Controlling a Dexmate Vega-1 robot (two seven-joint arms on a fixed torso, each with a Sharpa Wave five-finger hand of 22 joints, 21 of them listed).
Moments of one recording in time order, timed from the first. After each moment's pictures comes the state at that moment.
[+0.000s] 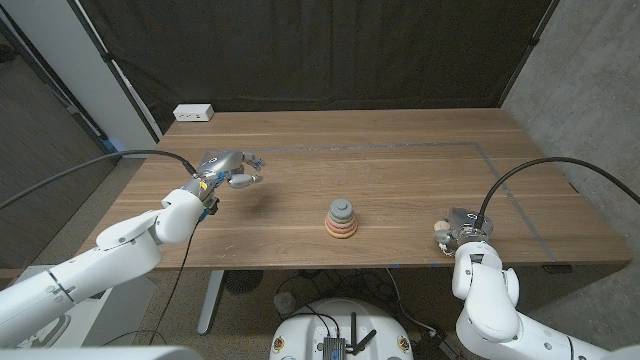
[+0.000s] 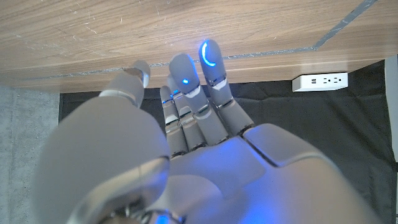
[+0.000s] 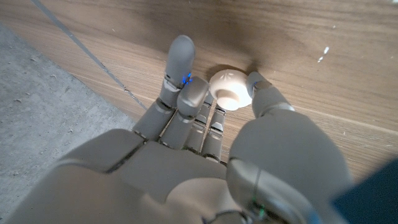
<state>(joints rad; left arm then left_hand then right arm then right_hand) 1.25 1.09 0.26 -2.06 0.24 0.26 0.28 0.92 0.01 0.43 -0.16 0.38 0.66 0.01 0.21 0.24 0.75 -0.14 0.23 0.57 1.13 -0.22 1.39 0.46 0.80 -0.09 1.55 0.24 -1.18 -0.89 -0.81 -2.31 -1.02 -1.40 0.29 0.91 -0.01 0.52 -0.17 0.31 0.59 -0.10 0.28 0.28 0.65 -0.10 0.25 0.61 1.16 -0.22 1.46 1.23 1.09 -0.20 1.43 0.21</state>
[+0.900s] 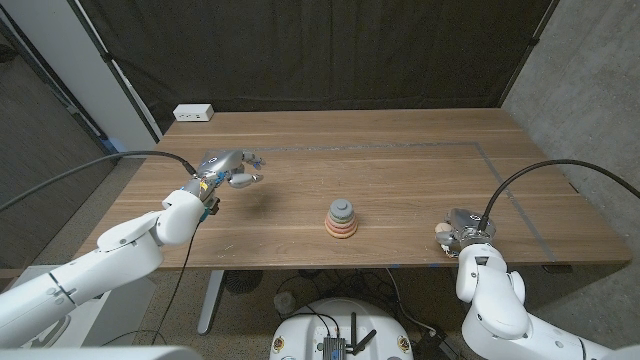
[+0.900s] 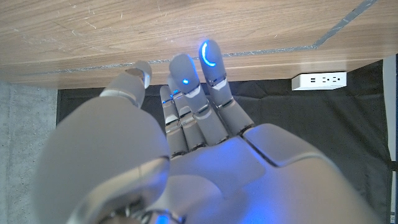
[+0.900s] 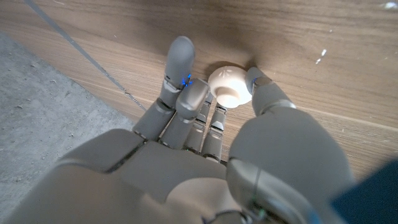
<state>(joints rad) 1.25 1.08 0.26 -2.07 0.24 0.27 0.29 0.92 0.01 0.45 -0.17 0.38 0.66 0.01 0.21 0.24 0.75 -0.14 0.23 0.57 1.13 -0.22 1.39 0.46 0.80 -0.09 1.55 0.24 -1.21 -0.91 -0.77 -2.36 -0.93 -1.40 0.18 0.91 -0.01 0.54 -0.17 0.32 0.63 -0.11 0.29 0.28 0.68 -0.10 0.25 0.62 1.17 -0.22 1.49 1.23 1.11 -0.21 1.44 0.21</state>
